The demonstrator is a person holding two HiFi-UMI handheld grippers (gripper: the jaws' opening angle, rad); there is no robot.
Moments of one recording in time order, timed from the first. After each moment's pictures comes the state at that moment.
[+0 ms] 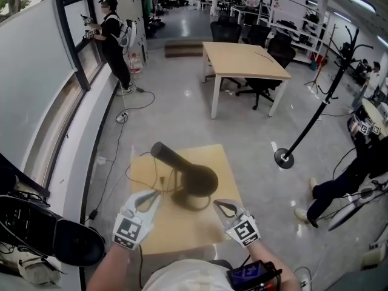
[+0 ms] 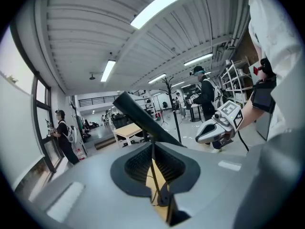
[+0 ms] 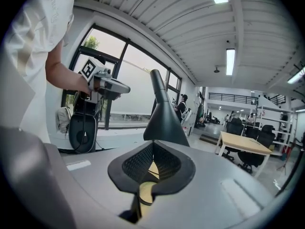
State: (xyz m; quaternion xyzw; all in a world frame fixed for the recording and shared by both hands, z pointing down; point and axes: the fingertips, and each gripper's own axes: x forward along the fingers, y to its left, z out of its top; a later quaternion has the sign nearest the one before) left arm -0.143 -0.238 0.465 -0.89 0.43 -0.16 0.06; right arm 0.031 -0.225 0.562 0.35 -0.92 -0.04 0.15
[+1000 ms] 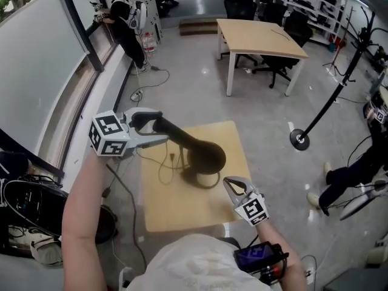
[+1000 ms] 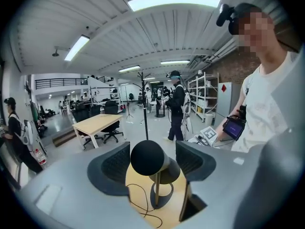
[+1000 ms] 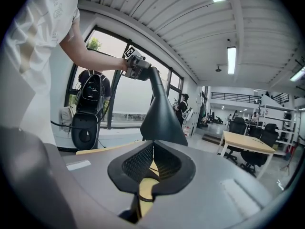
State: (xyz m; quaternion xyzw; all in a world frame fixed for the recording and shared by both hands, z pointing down) left arm -0.117 -0.340 0.365 -0.95 0.20 -0.22 -0.02; right arm 0.049 -0.241 0.576 0.33 -0.93 -0.03 0.15
